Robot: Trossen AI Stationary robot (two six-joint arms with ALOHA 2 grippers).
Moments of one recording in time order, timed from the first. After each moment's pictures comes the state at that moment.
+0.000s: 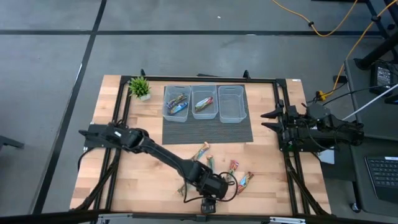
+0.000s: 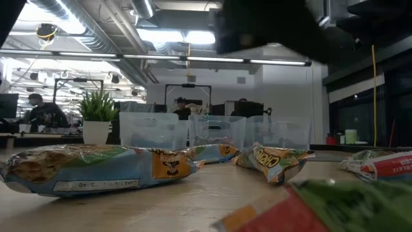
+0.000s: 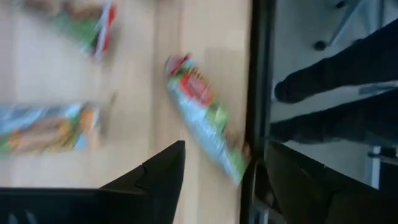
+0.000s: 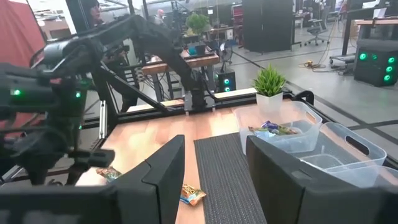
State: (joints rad) left arm -0.45 2.37 2.16 -0.84 0.15 -0.62; right arm -0.05 0.07 0.40 -0.35 -0.03 0.15
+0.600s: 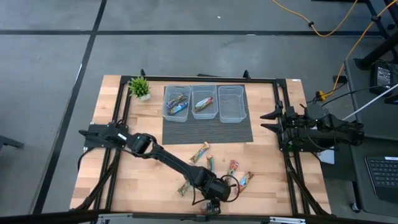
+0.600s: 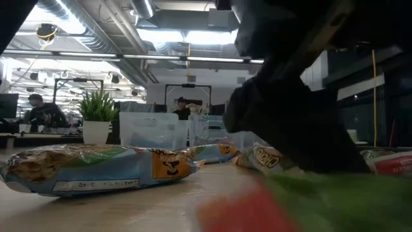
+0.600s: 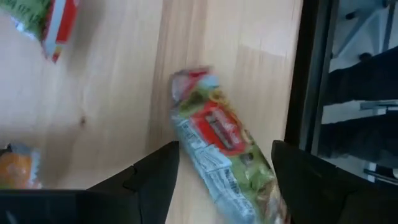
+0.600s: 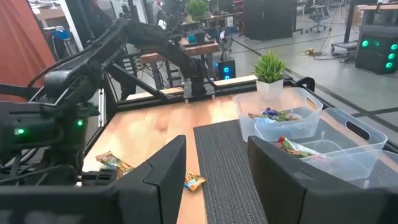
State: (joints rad) left arm -0.45 2.52 2.17 -0.70 0.15 -0.71; right arm -0.05 0.07 0.40 -0.40 -0.03 0.15
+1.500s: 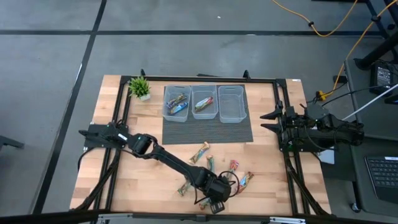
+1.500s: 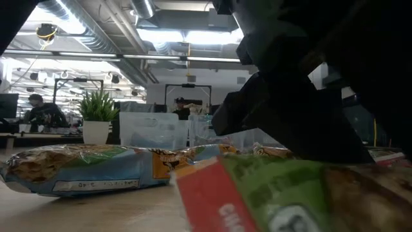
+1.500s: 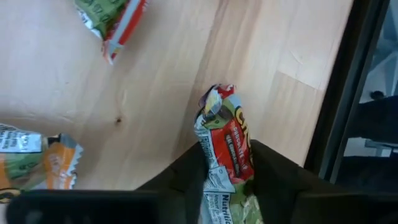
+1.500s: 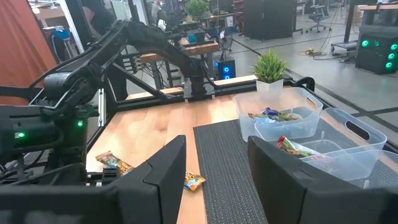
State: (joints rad) left arm -0.45 2.57 2.17 -0.74 0.07 -0.87; right arm -0.05 0.07 0.40 -0.40 -0.03 0.15
